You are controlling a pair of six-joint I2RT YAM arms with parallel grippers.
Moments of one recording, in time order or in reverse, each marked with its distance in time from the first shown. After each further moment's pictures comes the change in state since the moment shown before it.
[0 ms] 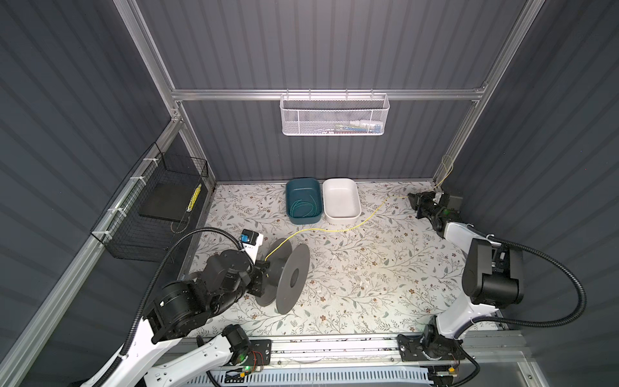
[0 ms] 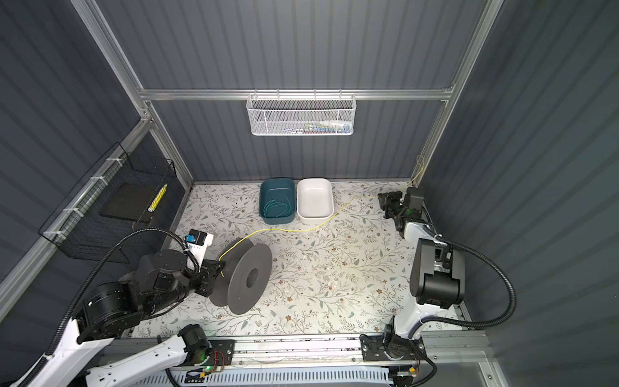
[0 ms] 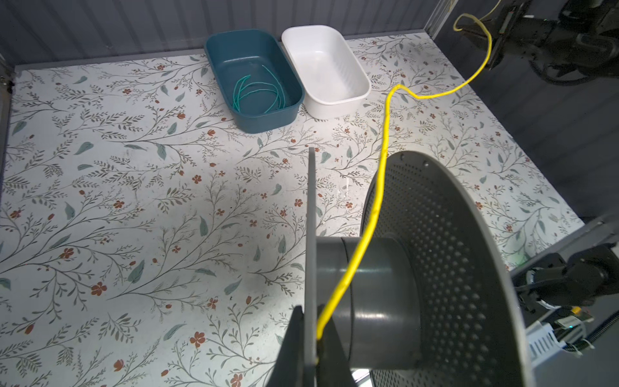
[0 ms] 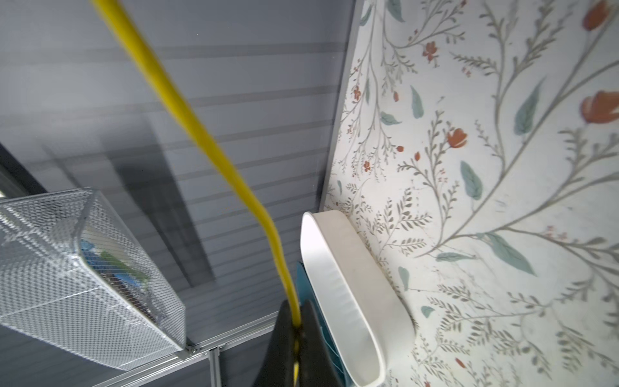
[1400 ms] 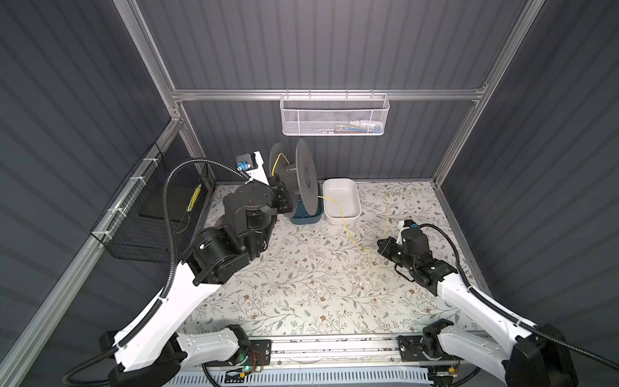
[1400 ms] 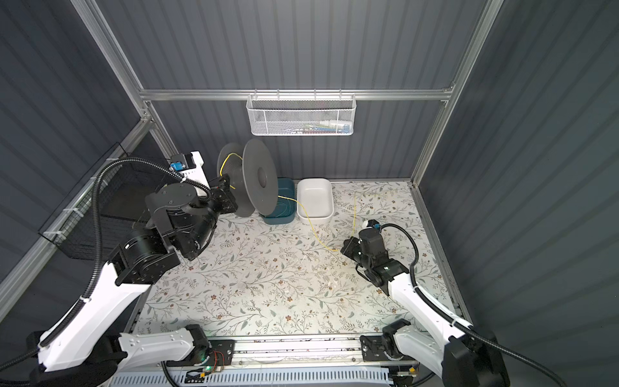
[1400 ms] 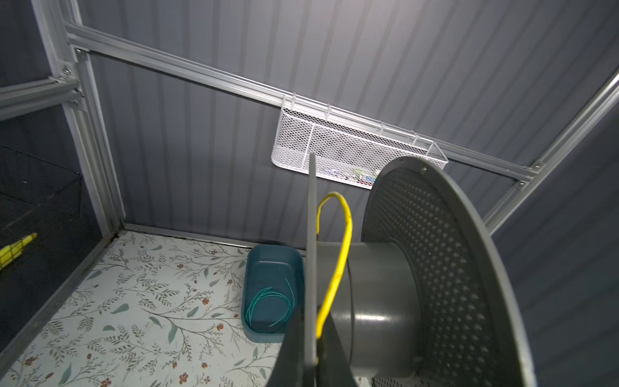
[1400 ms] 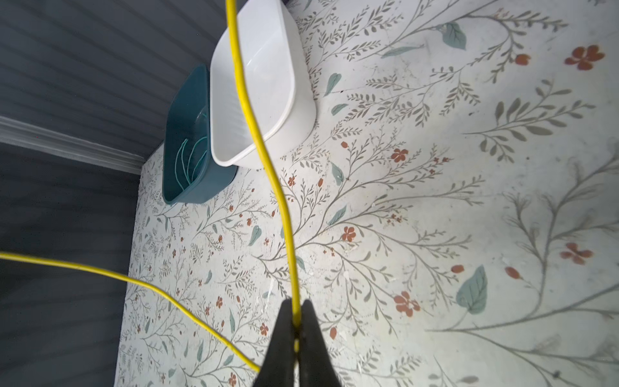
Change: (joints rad) left arm 0.018 0.488 0.465 0.535 -0.511 0.044; right arm 0.631 -0.737 -0.450 -0.450 0.502 -0.568
